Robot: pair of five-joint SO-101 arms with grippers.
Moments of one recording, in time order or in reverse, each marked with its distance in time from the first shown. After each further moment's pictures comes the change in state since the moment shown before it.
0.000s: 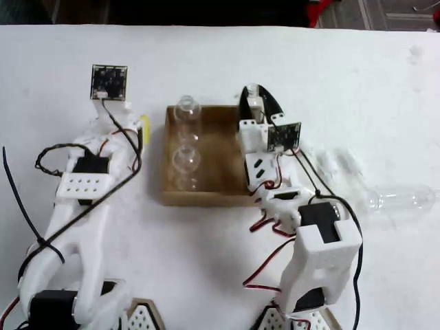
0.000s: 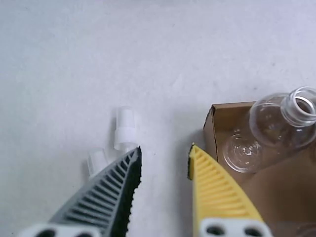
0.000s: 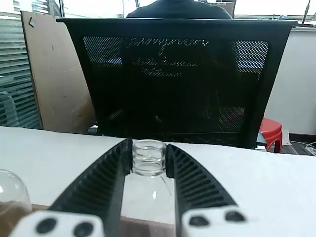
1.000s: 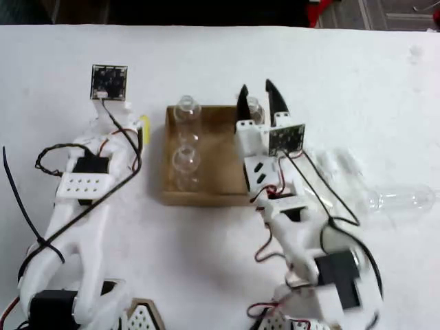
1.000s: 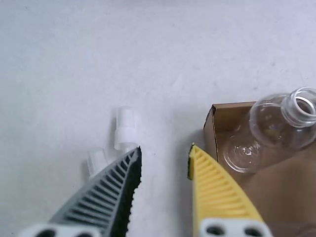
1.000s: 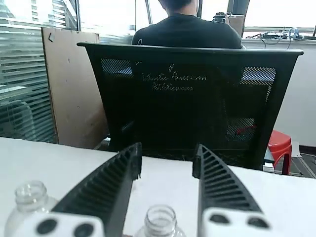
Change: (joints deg) left arm 0.0 0.0 0.0 0.0 0.0; right arm -2.4 -28.0 10.3 17.8 0.0
